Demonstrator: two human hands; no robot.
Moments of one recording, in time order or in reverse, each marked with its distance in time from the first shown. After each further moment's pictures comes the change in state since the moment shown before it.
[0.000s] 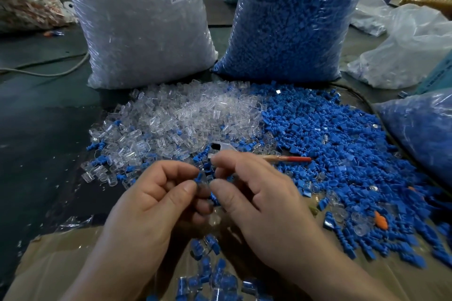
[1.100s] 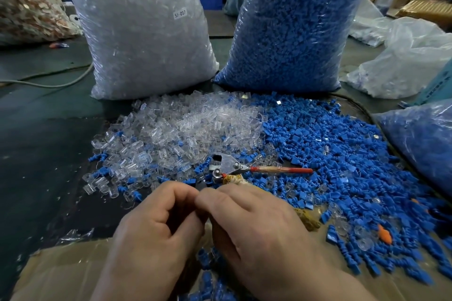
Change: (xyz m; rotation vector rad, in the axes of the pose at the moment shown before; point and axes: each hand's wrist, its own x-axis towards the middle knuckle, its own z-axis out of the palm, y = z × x) left_hand -0.015 0.011 0.010 0.623 0.161 0.177; right_hand -0.001 -0.016 -0.007 -0.332 -0.137 -0.374
